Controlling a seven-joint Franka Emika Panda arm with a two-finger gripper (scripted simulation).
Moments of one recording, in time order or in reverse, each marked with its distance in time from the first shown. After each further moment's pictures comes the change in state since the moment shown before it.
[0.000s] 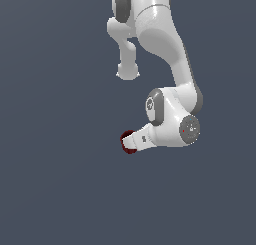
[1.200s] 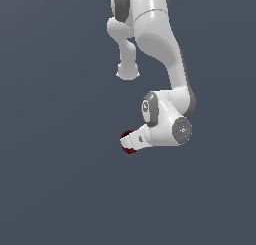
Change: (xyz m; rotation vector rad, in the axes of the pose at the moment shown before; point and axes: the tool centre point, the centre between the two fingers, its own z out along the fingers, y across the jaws) arm -0.001 0.000 0.026 -0.001 -0.002 -0.001
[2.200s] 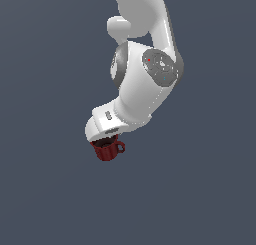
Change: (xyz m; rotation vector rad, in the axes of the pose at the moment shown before) arm -0.049 0.134 -0.124 -0.134 0.308 0.038
